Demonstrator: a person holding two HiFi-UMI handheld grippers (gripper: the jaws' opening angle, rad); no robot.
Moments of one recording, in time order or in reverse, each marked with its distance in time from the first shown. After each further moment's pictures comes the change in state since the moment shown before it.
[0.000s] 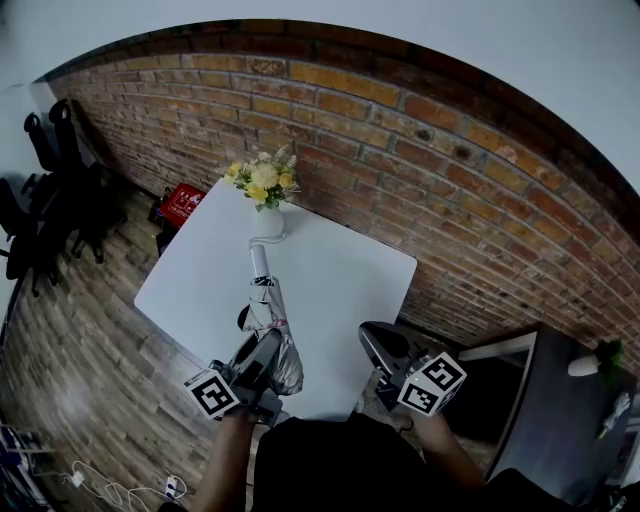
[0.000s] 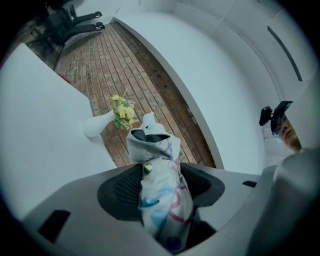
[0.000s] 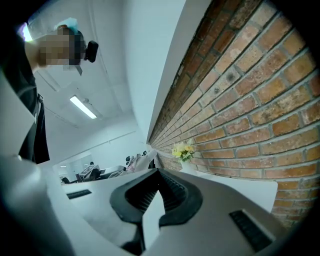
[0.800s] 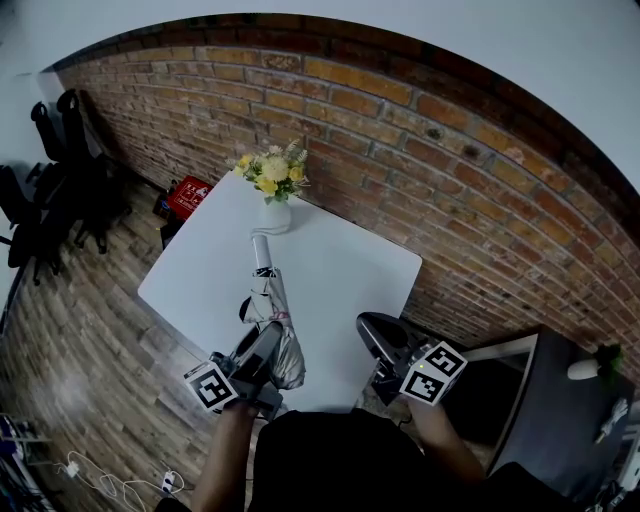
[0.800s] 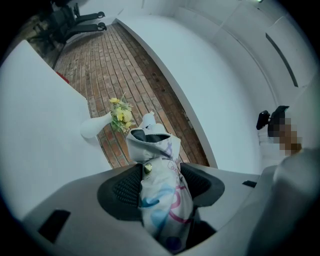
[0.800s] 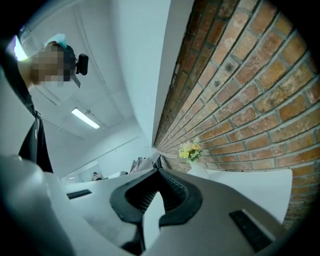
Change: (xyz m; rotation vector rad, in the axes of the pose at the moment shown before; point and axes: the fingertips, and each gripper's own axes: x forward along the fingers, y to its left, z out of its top) left arm -0.008 -0.012 0.009 -0.011 -0.034 -0.057; right arm 0.014 0.012 0.007 0.107 -0.031 0.079
